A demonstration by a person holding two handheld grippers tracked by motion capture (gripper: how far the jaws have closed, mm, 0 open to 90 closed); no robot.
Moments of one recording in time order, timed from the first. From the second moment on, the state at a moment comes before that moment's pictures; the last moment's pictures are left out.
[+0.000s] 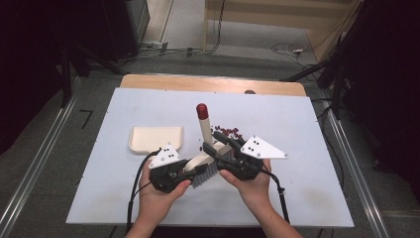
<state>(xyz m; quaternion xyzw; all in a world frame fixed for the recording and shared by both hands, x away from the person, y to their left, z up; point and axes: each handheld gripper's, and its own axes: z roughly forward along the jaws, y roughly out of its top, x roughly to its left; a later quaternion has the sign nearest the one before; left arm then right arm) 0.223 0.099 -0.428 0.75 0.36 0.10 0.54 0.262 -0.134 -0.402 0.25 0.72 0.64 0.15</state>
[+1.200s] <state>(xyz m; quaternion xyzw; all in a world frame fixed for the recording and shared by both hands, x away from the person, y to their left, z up) 0.219 0.127 -0.429 0.86 0.14 0.02 0.49 0.281 -0.149 -0.413 0.01 0.90 0.43 -0.07</state>
